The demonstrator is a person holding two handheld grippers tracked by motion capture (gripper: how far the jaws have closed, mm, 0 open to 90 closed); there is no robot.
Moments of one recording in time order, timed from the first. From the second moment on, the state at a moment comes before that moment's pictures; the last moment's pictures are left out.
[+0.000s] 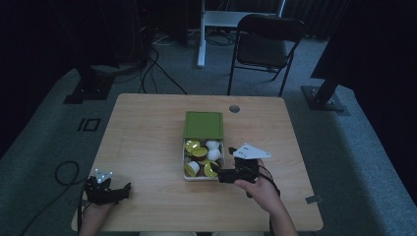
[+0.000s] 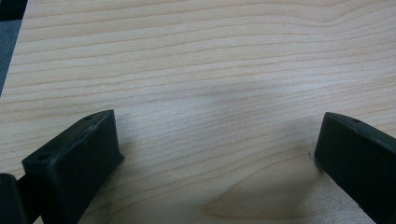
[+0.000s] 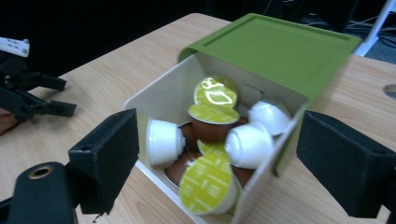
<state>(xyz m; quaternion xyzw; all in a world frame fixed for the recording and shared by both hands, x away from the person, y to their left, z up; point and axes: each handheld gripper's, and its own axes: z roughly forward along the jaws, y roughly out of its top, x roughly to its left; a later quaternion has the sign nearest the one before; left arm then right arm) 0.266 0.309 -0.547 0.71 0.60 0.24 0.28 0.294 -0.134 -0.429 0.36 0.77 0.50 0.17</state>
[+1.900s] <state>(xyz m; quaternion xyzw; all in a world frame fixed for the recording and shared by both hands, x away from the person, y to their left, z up) 0.266 0.309 -0.547 0.72 0.59 0.24 0.28 0.313 -0.053 -0.499 0.37 0.81 0.43 0.13</state>
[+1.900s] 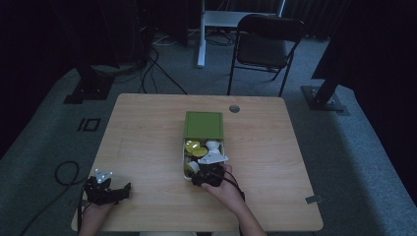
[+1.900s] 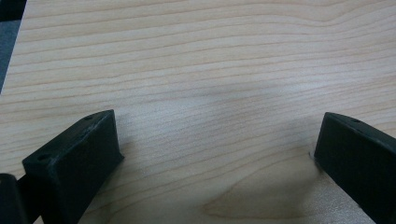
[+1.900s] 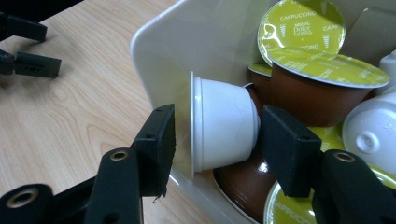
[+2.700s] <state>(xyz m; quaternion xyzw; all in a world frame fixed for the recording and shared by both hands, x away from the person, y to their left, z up) 0.266 0.309 -0.547 0.72 0.59 0.24 0.28 0.314 -0.055 -0.484 0.39 0.80 0.43 0.15</state>
